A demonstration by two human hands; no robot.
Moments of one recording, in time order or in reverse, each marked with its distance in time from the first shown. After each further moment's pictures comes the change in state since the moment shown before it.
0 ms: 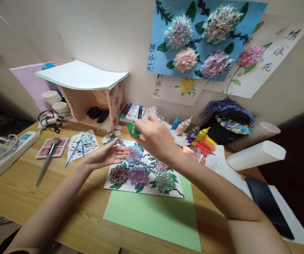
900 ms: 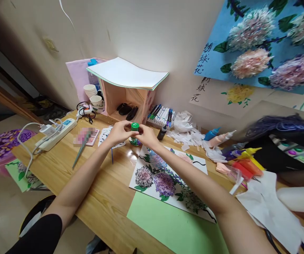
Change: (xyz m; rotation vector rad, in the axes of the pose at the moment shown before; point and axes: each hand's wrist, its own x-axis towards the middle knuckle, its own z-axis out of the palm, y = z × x) left_hand -0.009 0.037 -0.082 1.211 0.788 0.752; right_hand 0.066 -0.035 0.169 0.712 -0.208 0.326
